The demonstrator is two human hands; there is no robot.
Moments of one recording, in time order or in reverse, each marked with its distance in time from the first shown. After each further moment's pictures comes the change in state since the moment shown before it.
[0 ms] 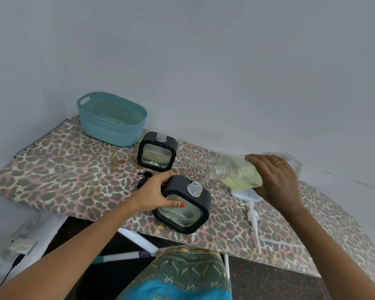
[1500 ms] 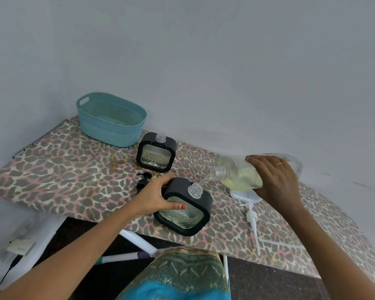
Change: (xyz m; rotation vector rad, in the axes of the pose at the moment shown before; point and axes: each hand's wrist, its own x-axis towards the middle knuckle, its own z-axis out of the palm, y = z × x) left_hand -0.002 -0.002 0.006 -0.080 0.005 0.021; right_hand -0.001 0.002 -0.002 -0.007 -0.023 0.002
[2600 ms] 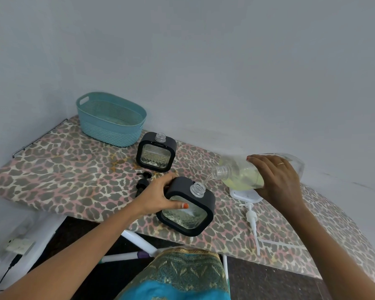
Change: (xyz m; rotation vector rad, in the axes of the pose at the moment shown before) left_hand 0.005 -0.005 0.005 -0.022 0.012 0.030; right_hand -0.001 0.003 -0.002 0.004 -0.015 -0.001
